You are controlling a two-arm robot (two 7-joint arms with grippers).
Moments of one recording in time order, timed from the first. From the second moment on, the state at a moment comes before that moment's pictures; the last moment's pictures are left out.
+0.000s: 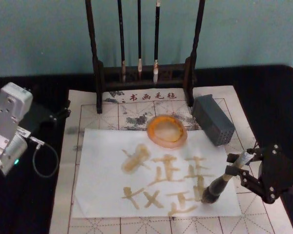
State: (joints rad) left arm -0.20 0.60 0.45 -1.41 -0.25 -0.12 0.03; right arm -0.18 0.93 -0.20 -1.82 0.65 -0.30 0.87
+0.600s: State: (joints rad) left arm -0.20 0.60 0.45 -1.41 -0.25 -0.12 0.03; right arm -0.18 0.95 -0.20 -1.82 0.67 -0.31 0.92
